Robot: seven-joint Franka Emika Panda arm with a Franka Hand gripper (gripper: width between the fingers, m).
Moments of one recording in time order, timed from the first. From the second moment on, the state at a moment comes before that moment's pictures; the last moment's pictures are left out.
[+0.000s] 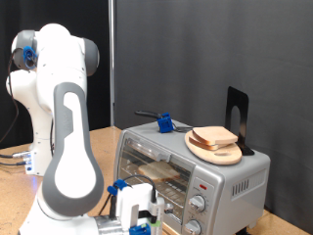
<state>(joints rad) -0.16 0.90 -0.18 -1.52 1.52 1.54 -0.18</state>
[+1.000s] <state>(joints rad) -0.11 0.95 -0.17 -1.44 1.52 1.56 -0.16</state>
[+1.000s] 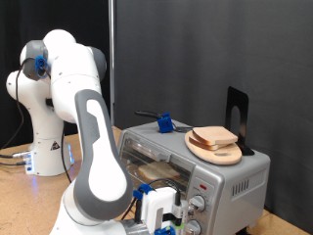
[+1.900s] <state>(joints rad) -0.09 0.96 -0.16 -1.44 1.53 1.58 -0.16</state>
